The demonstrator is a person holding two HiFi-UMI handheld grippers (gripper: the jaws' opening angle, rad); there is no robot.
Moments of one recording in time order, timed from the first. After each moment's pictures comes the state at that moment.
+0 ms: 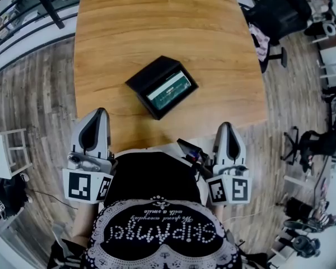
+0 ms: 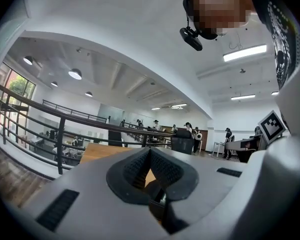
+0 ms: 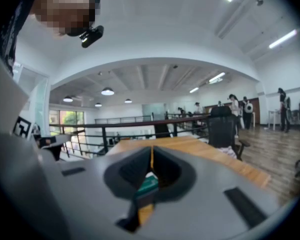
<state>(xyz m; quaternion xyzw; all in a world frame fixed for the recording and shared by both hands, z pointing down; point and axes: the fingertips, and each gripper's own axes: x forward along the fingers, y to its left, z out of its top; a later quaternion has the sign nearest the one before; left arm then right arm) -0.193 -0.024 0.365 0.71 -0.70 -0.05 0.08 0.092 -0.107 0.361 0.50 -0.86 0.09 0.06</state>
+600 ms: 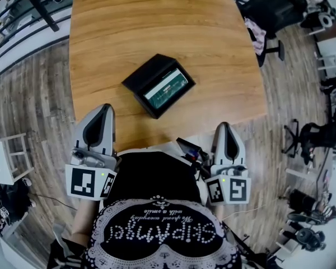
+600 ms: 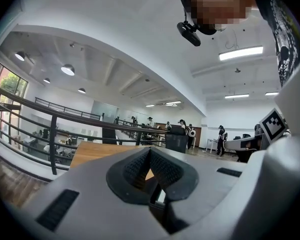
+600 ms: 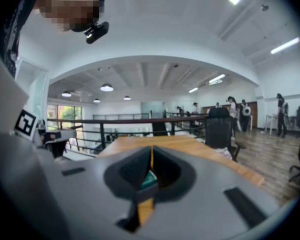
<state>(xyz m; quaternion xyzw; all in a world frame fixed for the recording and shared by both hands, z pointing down) -0.177 -0.045 0.371 0.73 -0.67 -0.03 0.09 0.095 -0.101 0.368 0.51 -0.85 0.08 0.09</state>
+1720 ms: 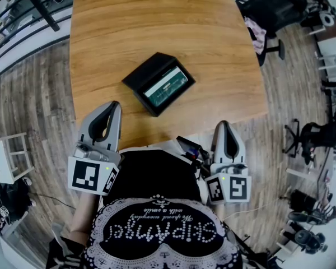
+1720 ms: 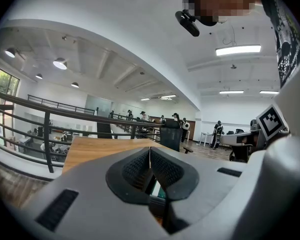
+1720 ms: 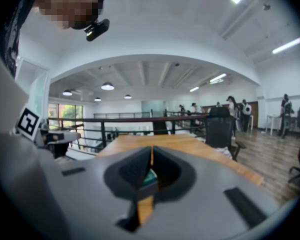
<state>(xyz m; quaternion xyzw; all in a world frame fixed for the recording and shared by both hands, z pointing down) -0.157 -0.051 0.382 0.76 -0.64 0.00 0.11 0.097 -0.097 0.371 0.51 -0.85 0.09 0.10</state>
